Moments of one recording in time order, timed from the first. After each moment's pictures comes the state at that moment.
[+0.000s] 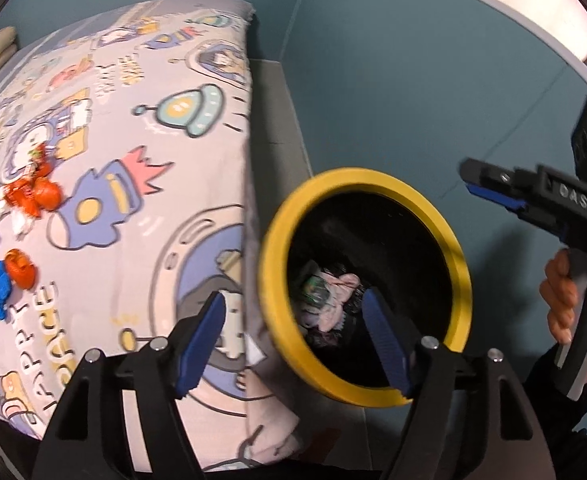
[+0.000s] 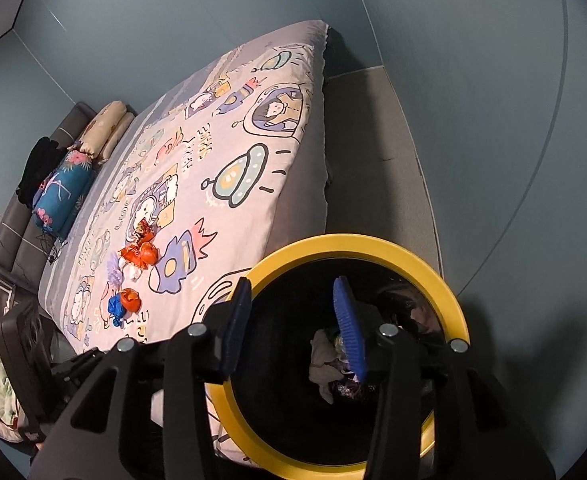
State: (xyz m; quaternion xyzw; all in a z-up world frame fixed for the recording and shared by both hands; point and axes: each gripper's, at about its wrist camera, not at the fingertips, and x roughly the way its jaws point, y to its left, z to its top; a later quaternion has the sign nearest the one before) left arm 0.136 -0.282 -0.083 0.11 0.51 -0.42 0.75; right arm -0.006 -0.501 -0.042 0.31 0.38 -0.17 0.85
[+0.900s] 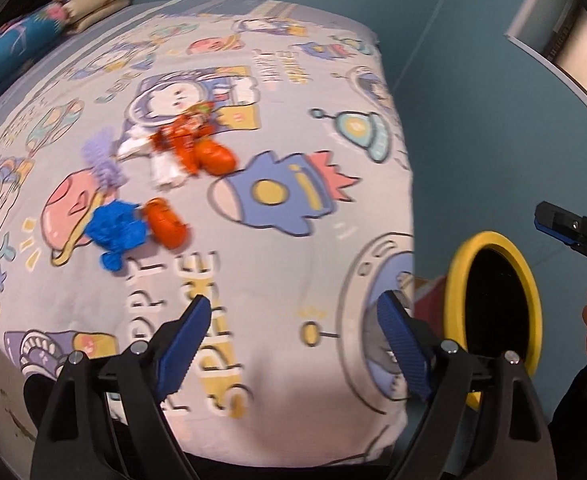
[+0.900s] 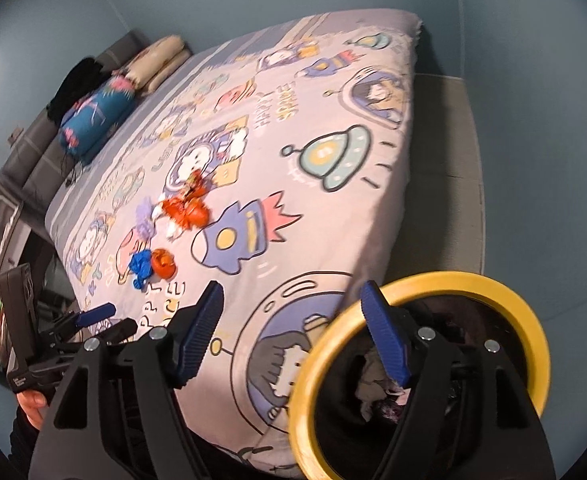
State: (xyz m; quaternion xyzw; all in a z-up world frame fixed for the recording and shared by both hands) left arm 0.235 -0.133 -0.098 0.04 0.52 -0.27 0.81; right arm 0.128 -0.401 -0.037 0.21 0.45 -0.06 0.87
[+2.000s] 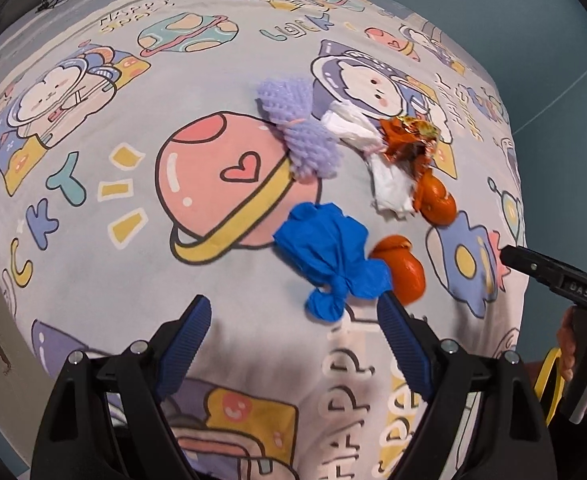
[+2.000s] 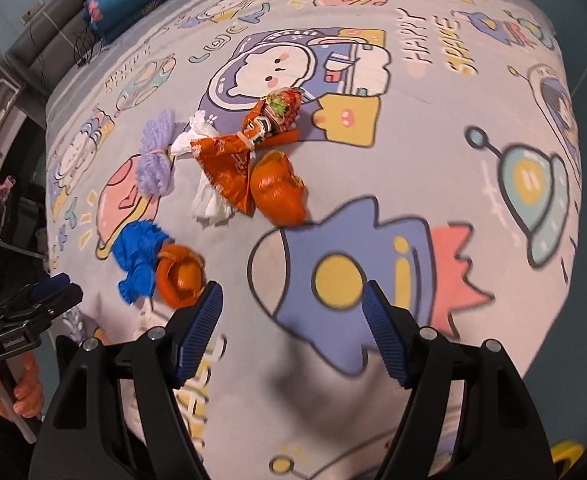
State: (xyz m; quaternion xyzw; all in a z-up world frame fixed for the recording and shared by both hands) left arm 0.375 0.027 -0.177 -0.09 0.58 -0.13 0.80; right arm 0.378 -0.260 -0.152 0.08 0.57 0.04 0.81
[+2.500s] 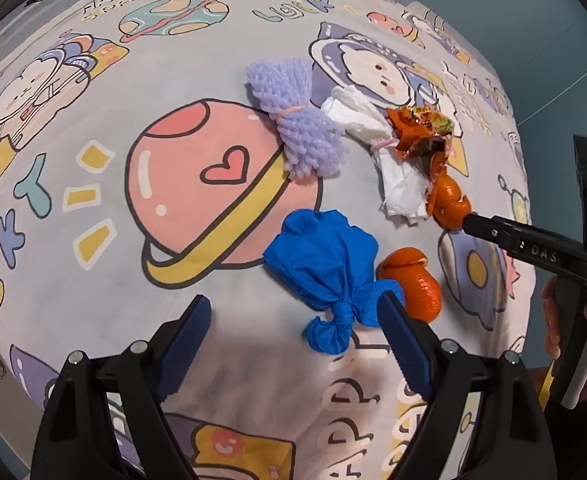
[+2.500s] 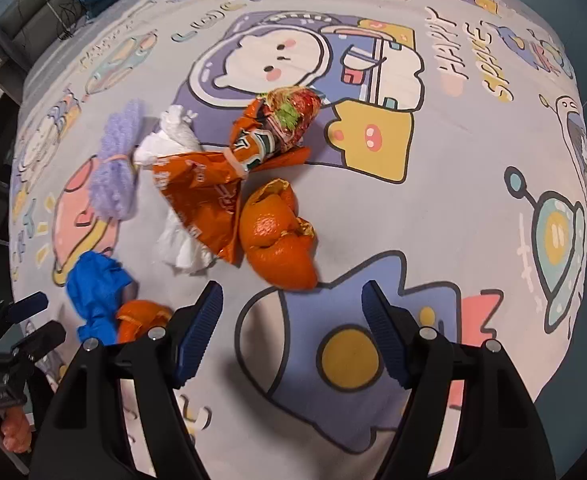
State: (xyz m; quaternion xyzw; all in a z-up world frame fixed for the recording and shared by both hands) left arm 0.401 0.013 -0.204 -0.09 0.59 -0.14 0.79; right arm 0.437 -0.241 -0.194 0.03 0.60 0.02 0.80
